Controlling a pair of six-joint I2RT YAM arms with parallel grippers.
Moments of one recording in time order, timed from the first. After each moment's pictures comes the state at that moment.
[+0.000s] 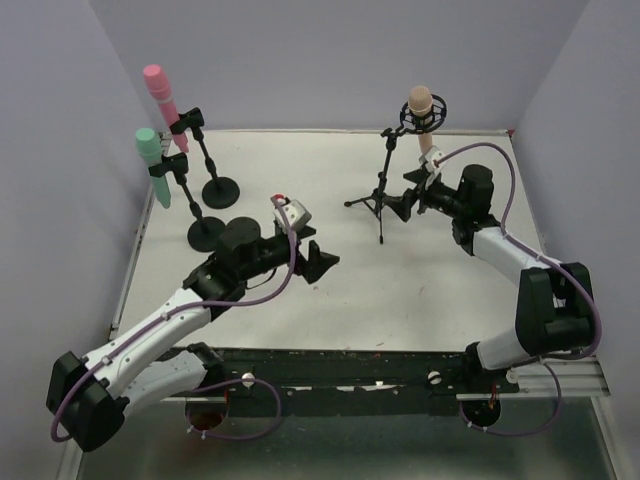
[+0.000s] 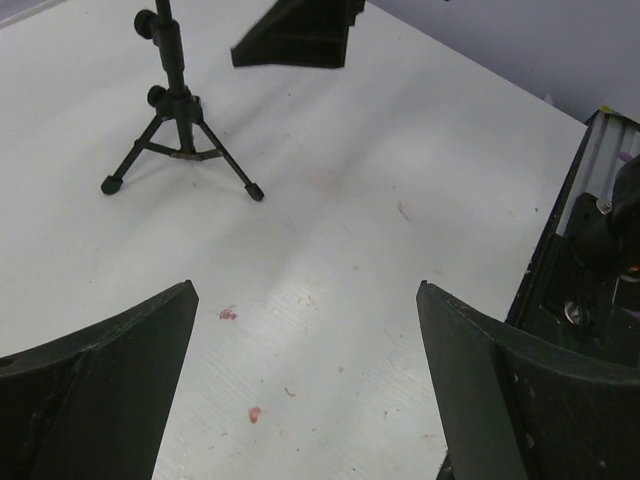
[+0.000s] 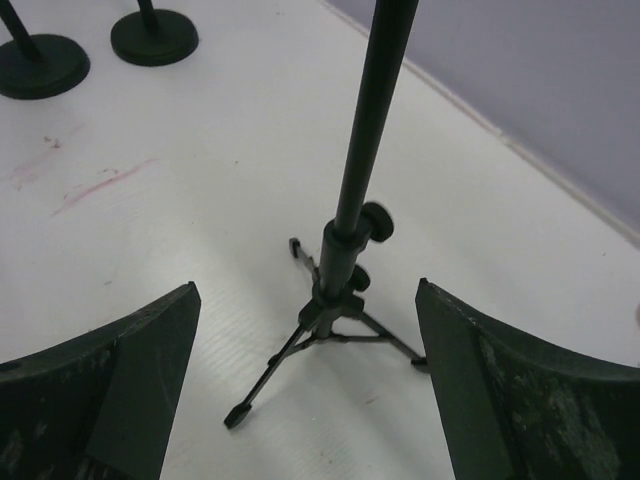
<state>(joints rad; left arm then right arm) -0.70 1.00 0.75 0.07 0.35 -0.11 0.13 1.47 0.81 0.43 -0.75 -0.24</state>
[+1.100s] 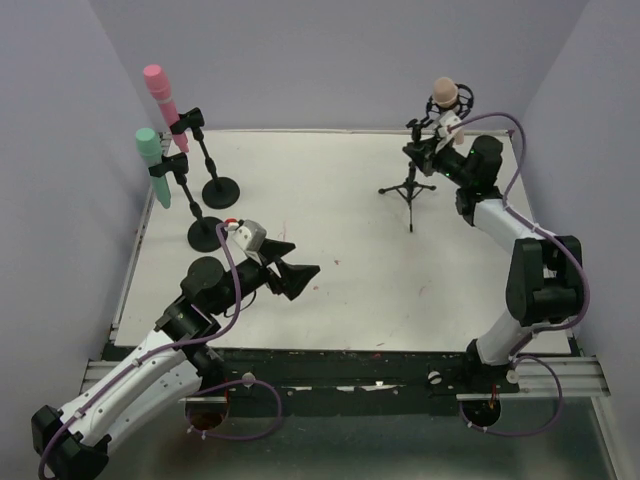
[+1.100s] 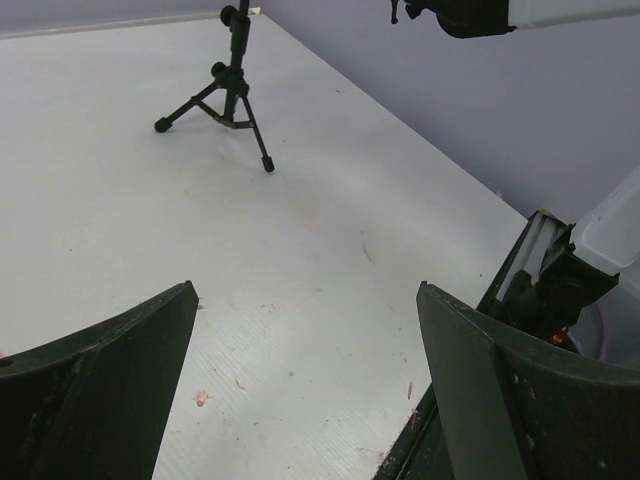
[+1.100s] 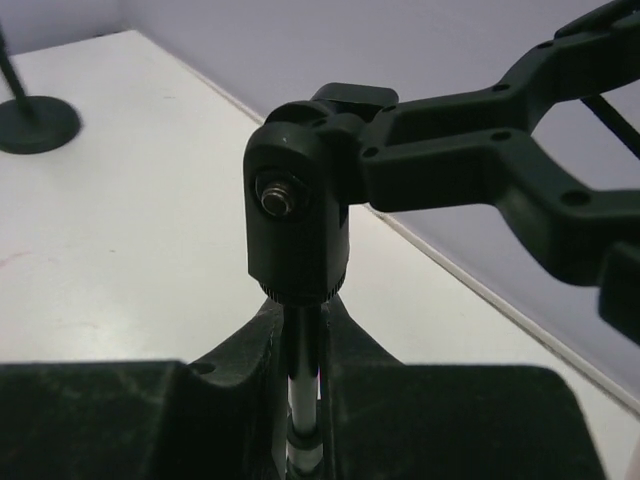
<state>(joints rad) -0.70 0.58 0.48 0.12 0.22 -0.37 0.12 1.68 1.09 0.61 -0.68 -0.21</state>
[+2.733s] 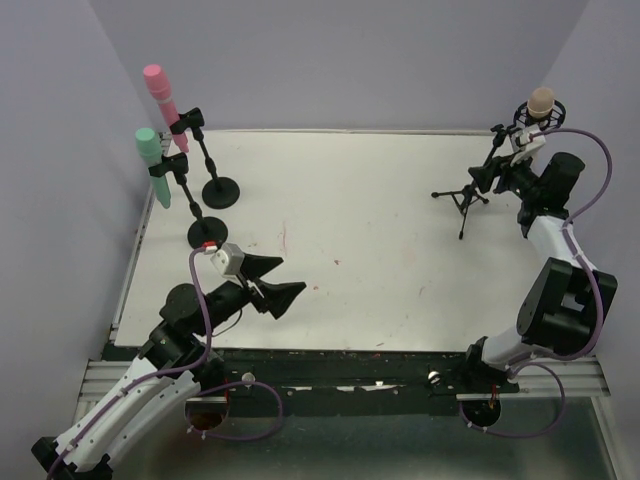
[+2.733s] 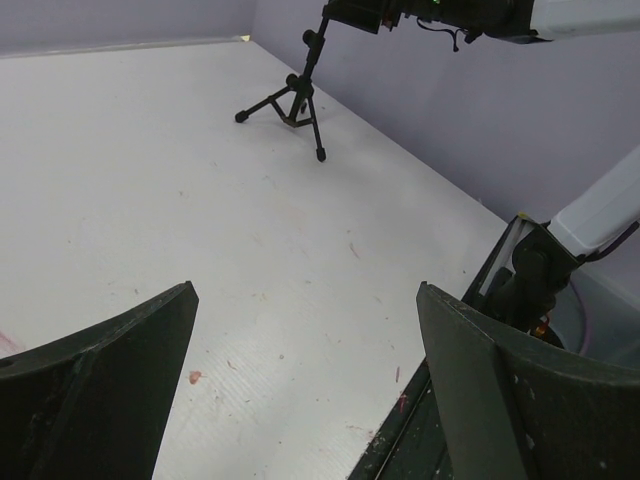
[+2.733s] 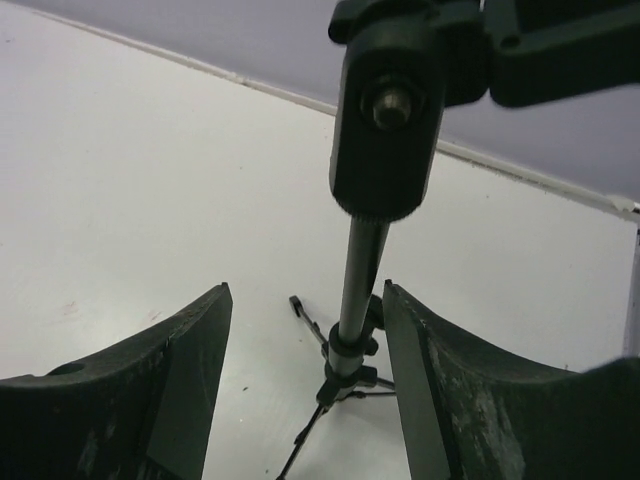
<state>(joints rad) -0.70 0.28 0.37 0.03 0.22 -0.39 -0.35 1.52 1.01 0.33 -0.81 -0.18</state>
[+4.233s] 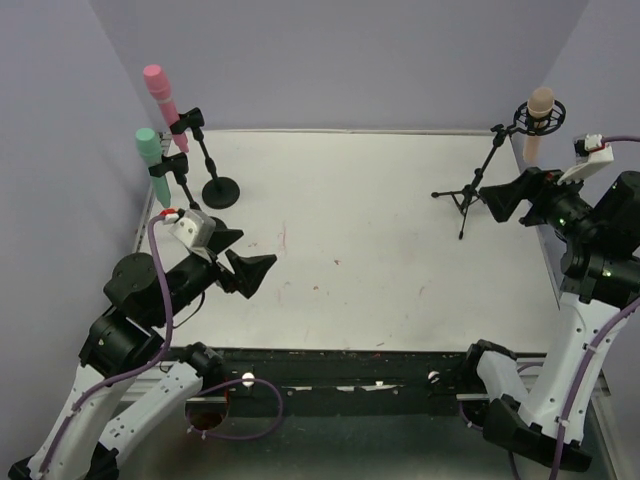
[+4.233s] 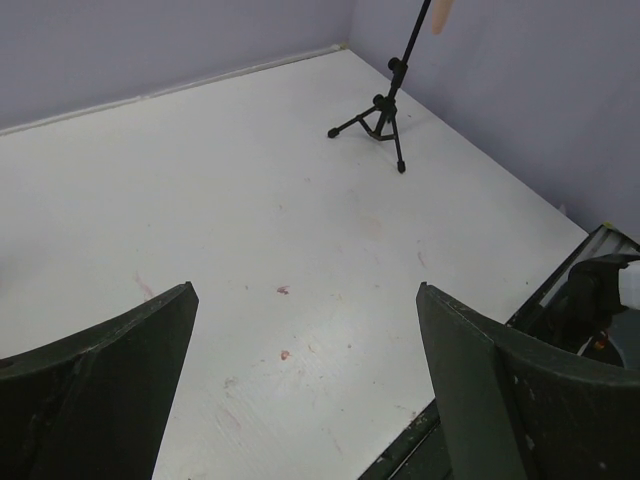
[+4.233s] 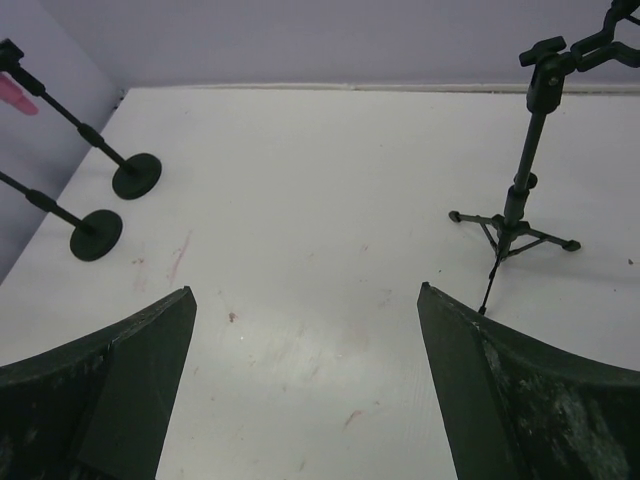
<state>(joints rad) -0.58 0.51 1.00 -0.54 0.17 -0.20 -0.41 0.92 1.40 -0.78 -0.77 0.06</state>
